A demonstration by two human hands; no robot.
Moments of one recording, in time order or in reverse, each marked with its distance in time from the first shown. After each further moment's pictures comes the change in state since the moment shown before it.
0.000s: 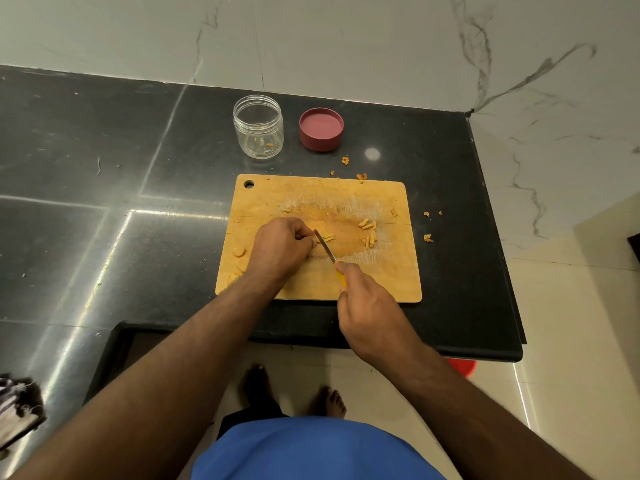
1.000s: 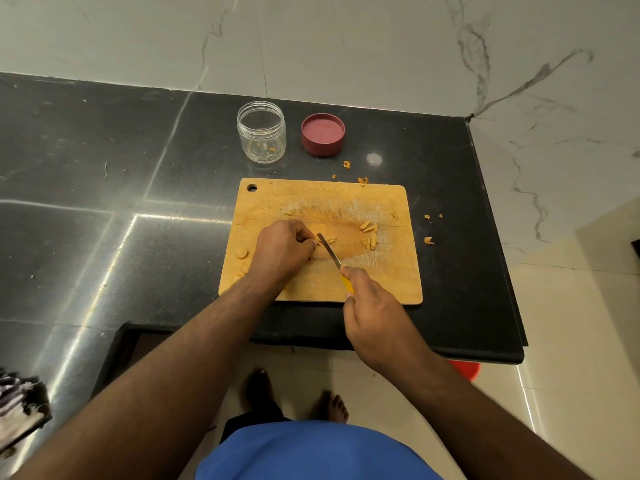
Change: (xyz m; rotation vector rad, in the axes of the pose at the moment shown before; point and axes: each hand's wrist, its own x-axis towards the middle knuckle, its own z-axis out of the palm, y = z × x) left_hand -0.003 0.004 -0.003 0.002 -0.002 -0.021; right_hand -0.008 0.010 0.004 0.005 0.005 -0.058
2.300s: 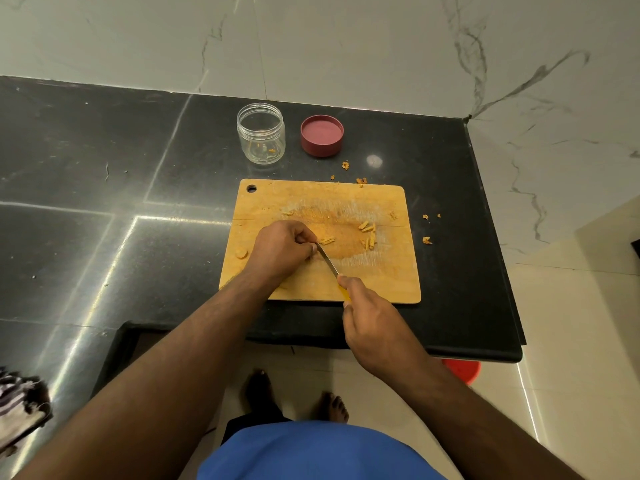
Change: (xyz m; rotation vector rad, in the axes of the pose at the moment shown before) left_hand 0.000 0.000 -0.007 -0.005 -0.092 0.025; right_hand -0.010 -0.002 0.001 0.091 -0.066 0.114
